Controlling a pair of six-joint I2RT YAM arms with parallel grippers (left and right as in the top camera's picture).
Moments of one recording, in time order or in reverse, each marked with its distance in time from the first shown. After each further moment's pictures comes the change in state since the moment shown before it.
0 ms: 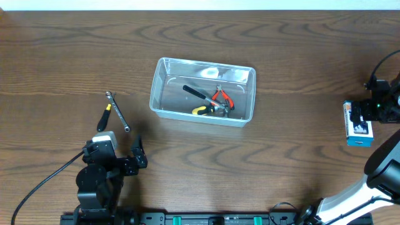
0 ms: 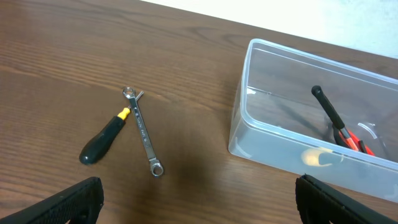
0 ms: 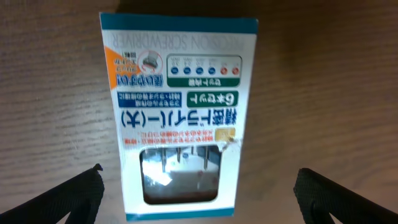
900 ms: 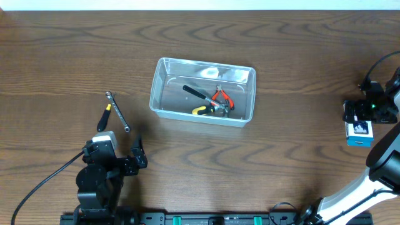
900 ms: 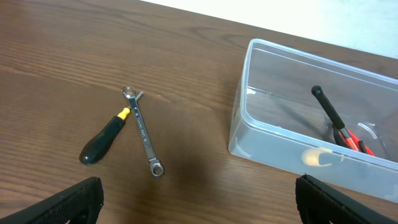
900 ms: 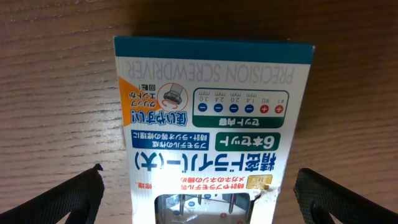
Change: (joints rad) left arm 0.000 0.000 0.000 0.000 0.000 0.000; right arm 0.000 0.073 0.000 0.034 -0.072 -0.003
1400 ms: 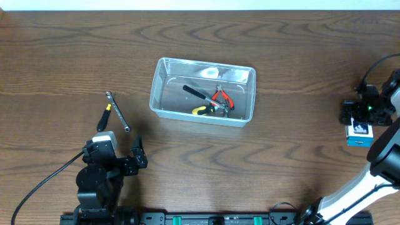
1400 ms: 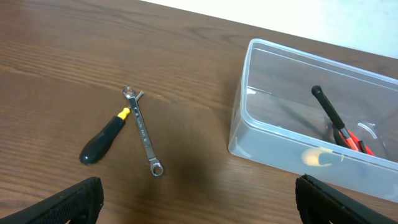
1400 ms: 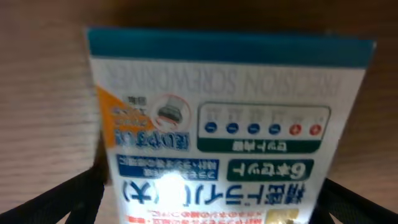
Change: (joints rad) left arm 0.000 0.000 0.000 0.000 0.000 0.000; right arm 0.000 0.061 0.002 0.007 -0.003 0.004
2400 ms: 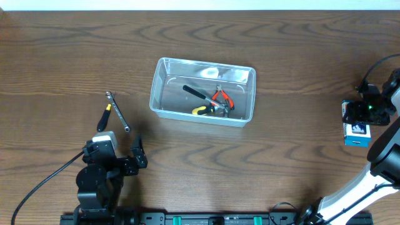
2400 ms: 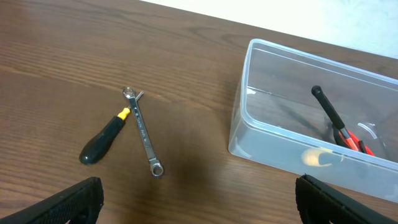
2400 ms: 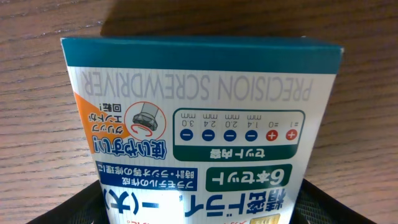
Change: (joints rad) left arm 0.000 0.000 0.000 0.000 0.000 0.000; right arm 0.000 0.003 0.004 0.001 -0.011 0.033
